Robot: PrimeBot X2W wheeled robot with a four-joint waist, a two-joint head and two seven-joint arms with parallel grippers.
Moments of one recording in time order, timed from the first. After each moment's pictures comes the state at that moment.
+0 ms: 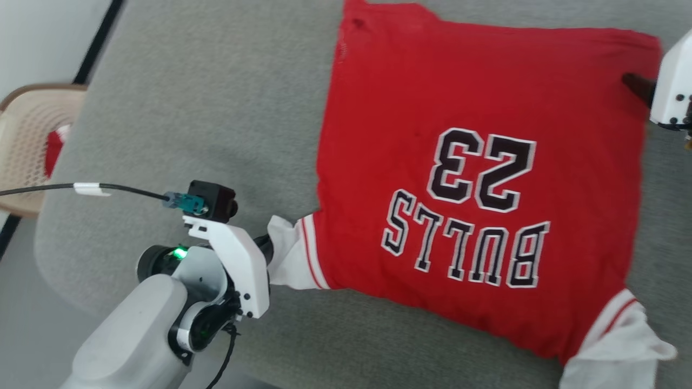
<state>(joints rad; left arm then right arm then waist) -0.50 0.46 -0.66 0.24 -0.91 0.07 0.39 -0.99 -0.40 0.05 0.73 0.39 0.13 0.77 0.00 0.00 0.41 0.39</state>
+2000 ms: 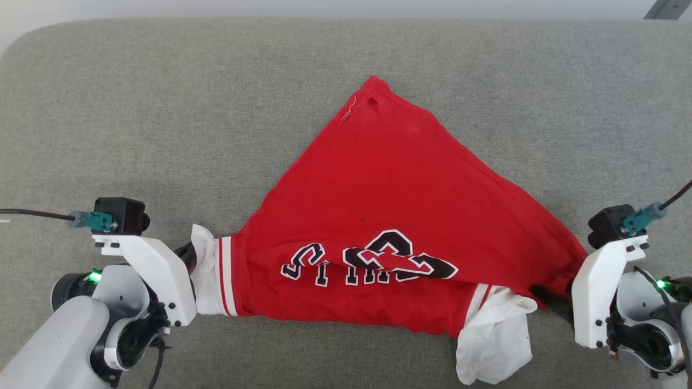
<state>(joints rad) -0.38 0.64 -0.56 0.16 -0.98 0.16 0.36 -0.20 -0.32 0.04 0.05 0.56 0.13 0.98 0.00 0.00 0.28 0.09</state>
